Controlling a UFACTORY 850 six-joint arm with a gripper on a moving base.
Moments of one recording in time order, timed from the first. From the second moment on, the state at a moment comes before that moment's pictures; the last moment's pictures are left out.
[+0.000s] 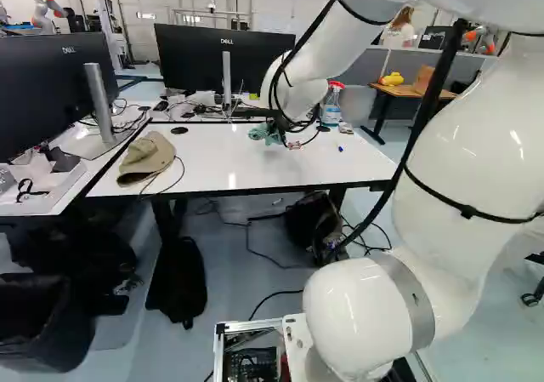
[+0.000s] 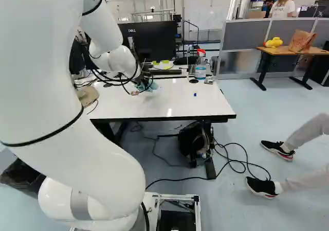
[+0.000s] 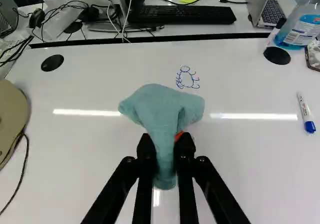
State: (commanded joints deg) arm 5.8 -2.5 -45.5 4.1 4.2 0.0
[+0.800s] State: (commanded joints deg) arm 3.6 -13.5 -57.6 4.1 4.2 0.0
